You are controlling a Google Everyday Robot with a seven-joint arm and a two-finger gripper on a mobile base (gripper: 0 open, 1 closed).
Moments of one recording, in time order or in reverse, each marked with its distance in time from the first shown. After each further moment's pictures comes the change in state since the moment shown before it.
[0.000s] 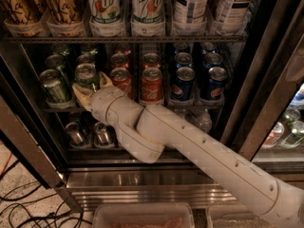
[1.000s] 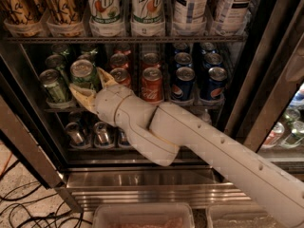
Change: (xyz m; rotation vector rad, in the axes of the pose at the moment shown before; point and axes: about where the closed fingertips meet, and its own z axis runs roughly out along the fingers) arm -0.033 0.014 -0.033 -0.079 -0.061 -0.105
